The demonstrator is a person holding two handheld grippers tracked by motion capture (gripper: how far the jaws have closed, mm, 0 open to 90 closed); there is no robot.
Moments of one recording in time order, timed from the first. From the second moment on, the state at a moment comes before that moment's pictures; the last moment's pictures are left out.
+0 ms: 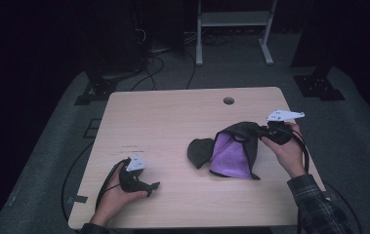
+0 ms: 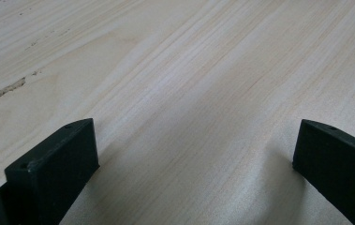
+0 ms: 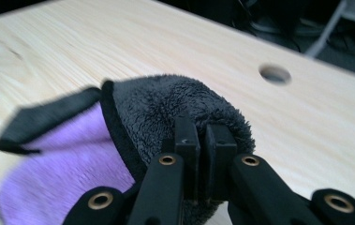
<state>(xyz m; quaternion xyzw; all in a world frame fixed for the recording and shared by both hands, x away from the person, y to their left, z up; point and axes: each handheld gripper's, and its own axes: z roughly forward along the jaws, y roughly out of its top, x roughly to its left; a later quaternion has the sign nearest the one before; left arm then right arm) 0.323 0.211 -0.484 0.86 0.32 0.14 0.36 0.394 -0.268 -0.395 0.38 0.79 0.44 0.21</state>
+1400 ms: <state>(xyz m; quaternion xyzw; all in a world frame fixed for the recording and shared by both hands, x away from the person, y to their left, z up) 0.322 0.209 -0.480 0.86 0.32 0.15 0.36 0.379 -0.369 -0.440 0.47 0.78 0.38 0.14</state>
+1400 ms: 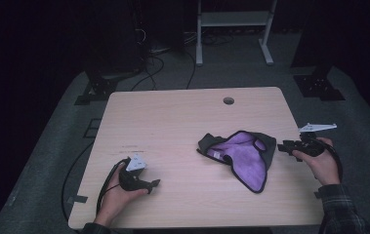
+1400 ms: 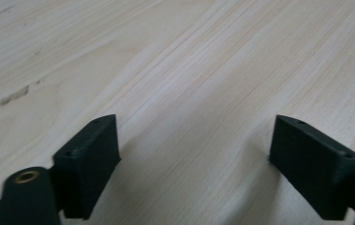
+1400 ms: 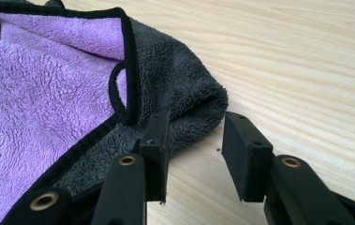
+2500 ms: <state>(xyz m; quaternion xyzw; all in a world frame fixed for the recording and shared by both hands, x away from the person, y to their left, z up) 0.385 0.060 -0.467 0.86 0.25 0.14 0.42 0.384 -0.323 -0.434 0.42 0.80 0.40 0.15</state>
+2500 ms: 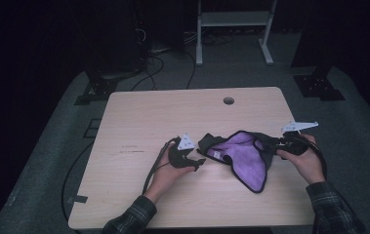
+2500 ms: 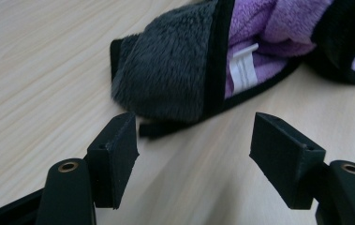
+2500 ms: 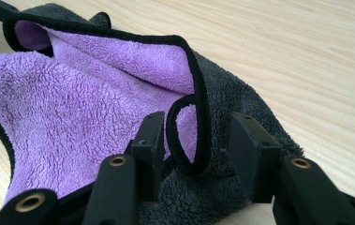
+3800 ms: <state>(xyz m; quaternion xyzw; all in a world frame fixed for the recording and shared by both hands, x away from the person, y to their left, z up) 0.399 0.089 -0.437 0.84 0.31 0.09 0.43 0.401 -0.265 -0.454 0.40 0.83 0.35 0.19</state>
